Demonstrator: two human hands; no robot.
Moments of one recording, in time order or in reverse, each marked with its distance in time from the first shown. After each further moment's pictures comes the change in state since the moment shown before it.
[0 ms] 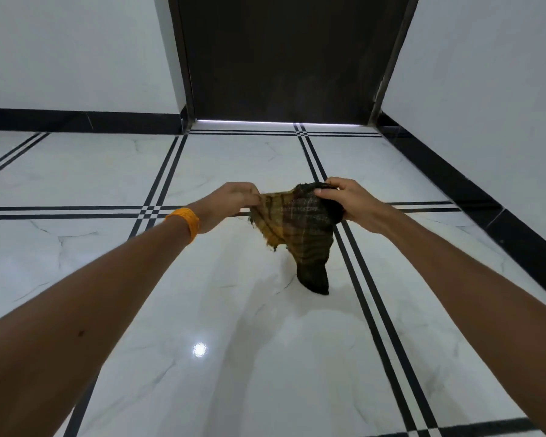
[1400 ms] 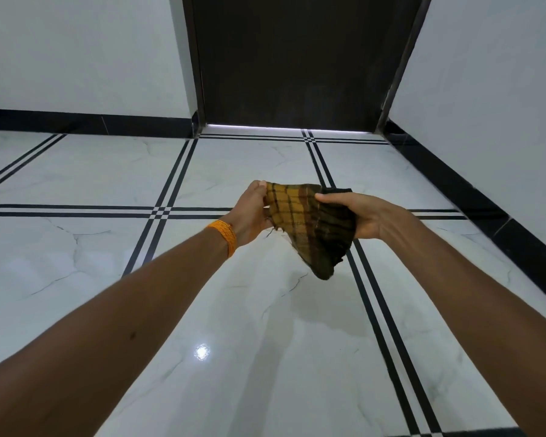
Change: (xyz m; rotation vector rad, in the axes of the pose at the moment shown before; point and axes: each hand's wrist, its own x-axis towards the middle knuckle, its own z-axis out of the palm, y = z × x) left_hand -0.003 0.017 0.042 -0.671 0.221 -0.104; right_hand -0.023 -0.025 0.012 0.351 -0.120 0.376
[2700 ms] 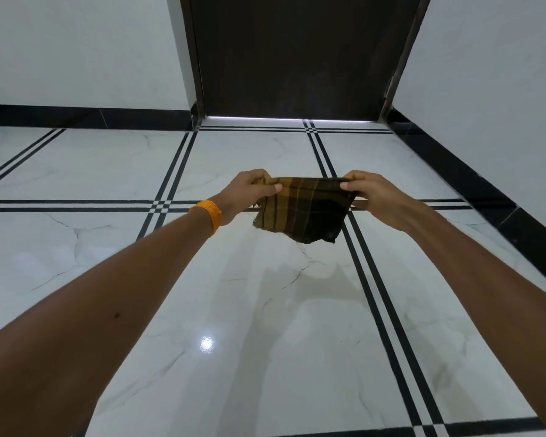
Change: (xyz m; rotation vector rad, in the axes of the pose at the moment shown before) left_hand 0.012 0.012 -0.023 0.660 -0.088 0.186; right_hand 0.007 0.009 -0.040 -0.381 0.121 -0.427
